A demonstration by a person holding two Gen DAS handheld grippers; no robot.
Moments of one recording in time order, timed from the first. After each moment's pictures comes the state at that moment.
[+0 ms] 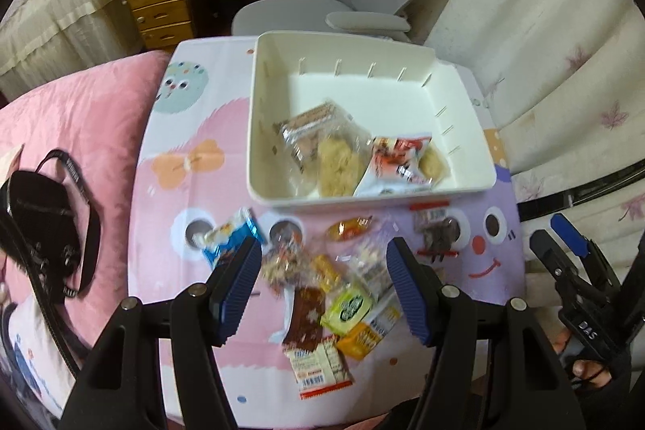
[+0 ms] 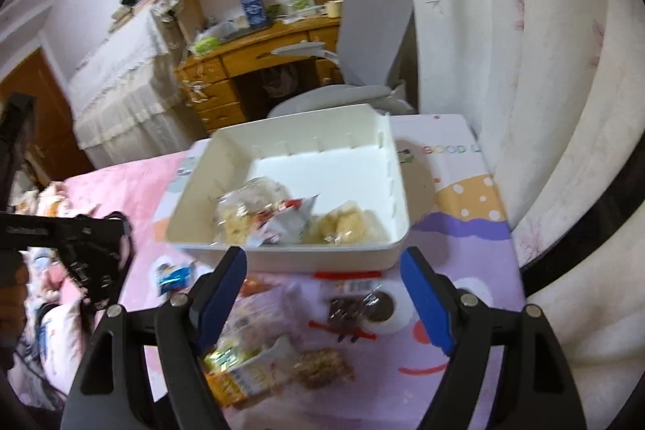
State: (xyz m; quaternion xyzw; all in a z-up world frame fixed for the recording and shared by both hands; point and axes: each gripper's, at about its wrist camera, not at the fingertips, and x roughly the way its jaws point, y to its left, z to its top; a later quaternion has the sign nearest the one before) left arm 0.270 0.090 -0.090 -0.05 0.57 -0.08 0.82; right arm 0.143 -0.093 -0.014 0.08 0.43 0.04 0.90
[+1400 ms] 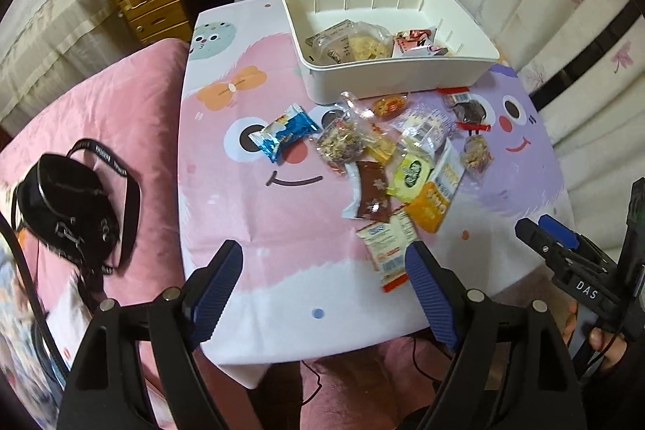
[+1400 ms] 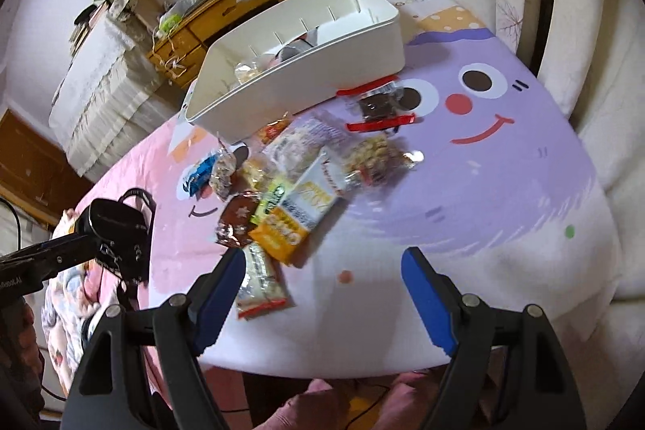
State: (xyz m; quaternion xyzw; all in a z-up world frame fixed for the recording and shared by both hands) left arm 0.148 0.158 -0.116 0.06 0.58 -0.12 0.80; right arm 0.003 -0.021 -0.086 0.21 0.51 -0.02 0.83
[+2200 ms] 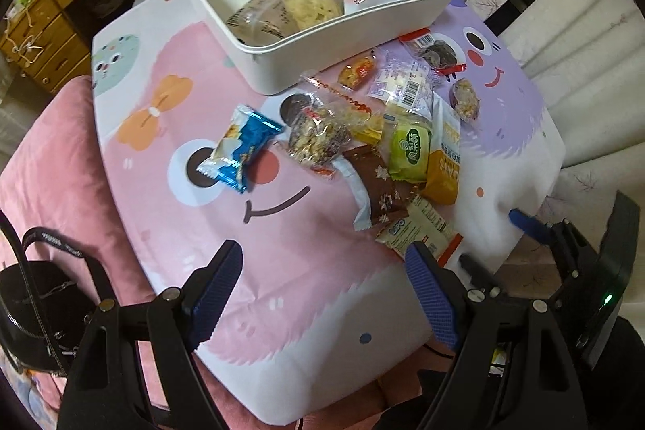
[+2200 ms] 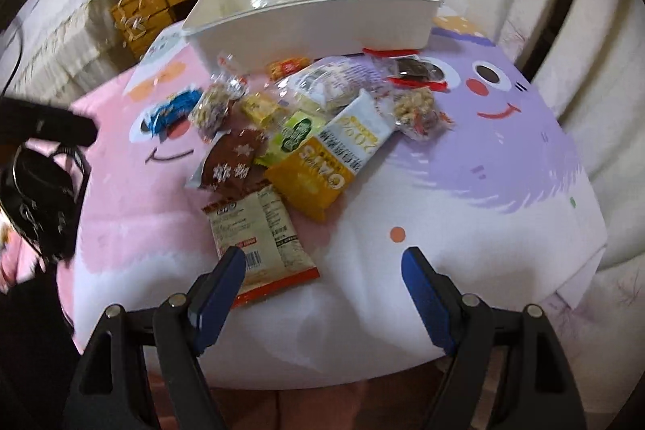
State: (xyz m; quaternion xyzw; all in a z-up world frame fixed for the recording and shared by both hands) left arm 0.216 0.152 -0.178 0.14 0.61 -0.28 0.73; right arm 0.005 0.092 -0.139 0.06 0.53 -0.12 0.83
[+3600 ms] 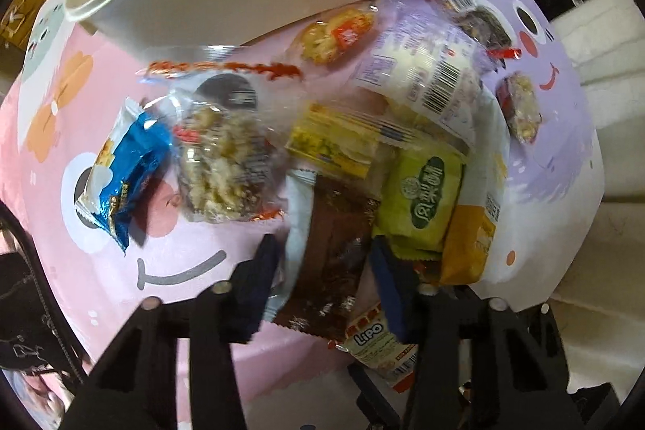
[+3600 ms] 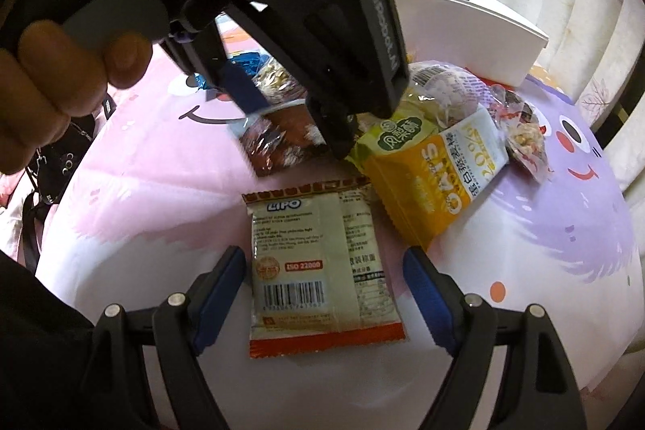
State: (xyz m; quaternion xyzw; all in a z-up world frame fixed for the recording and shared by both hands) left arm 0.252 0.046 -0.287 0.13 0.67 -0.24 0.70; right arm 0.026 0.129 -0.197 -0.02 0.49 -0.02 0.87
